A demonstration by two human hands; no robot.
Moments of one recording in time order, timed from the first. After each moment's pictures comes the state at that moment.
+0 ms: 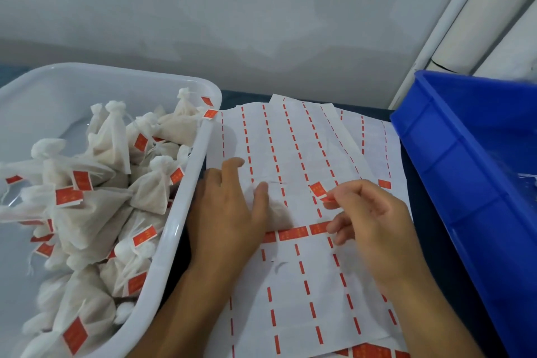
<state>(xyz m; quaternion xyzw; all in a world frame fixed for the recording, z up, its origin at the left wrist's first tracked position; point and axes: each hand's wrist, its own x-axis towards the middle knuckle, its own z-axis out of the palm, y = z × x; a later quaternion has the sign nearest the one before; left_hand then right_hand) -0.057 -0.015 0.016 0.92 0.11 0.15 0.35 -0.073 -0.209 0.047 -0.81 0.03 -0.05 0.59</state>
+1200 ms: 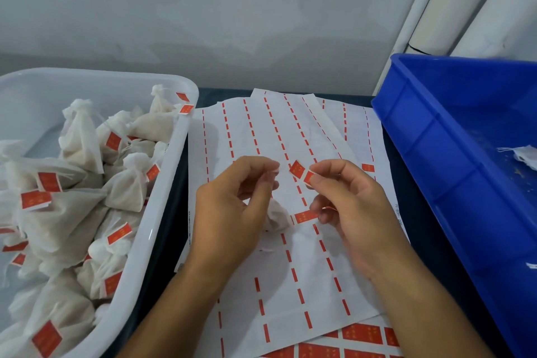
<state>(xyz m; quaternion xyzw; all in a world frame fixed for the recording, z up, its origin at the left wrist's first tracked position) -0.067 -0.035 0.036 0.80 -0.05 0.17 0.57 -0.067 -0.208 0.038 -0.70 0.06 -0.02 0.71</state>
